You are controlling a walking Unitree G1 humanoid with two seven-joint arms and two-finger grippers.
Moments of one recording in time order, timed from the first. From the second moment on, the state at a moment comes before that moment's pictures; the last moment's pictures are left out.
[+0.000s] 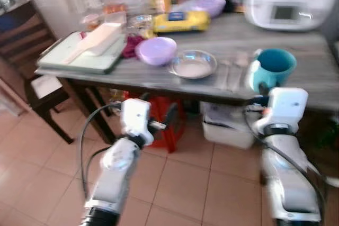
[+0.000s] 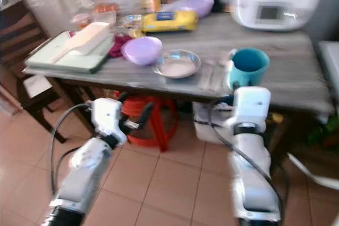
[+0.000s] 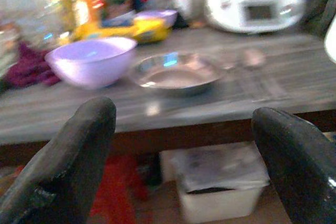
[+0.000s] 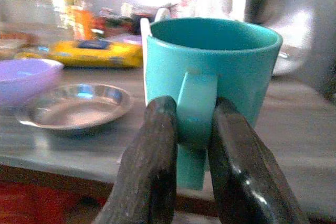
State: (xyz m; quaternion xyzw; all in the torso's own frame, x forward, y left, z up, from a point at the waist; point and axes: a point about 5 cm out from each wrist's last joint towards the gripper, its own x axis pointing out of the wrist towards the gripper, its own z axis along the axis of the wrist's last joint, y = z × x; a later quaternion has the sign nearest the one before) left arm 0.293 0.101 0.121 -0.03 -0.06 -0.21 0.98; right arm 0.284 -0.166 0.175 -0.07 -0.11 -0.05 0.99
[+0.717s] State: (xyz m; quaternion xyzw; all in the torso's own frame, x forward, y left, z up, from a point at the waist) left arm 0.290 0.097 0.134 -0.04 -0.07 -0.22 0.97; right arm 0.284 -0.168 0.185 -0.09 -0.13 -0.06 0.99
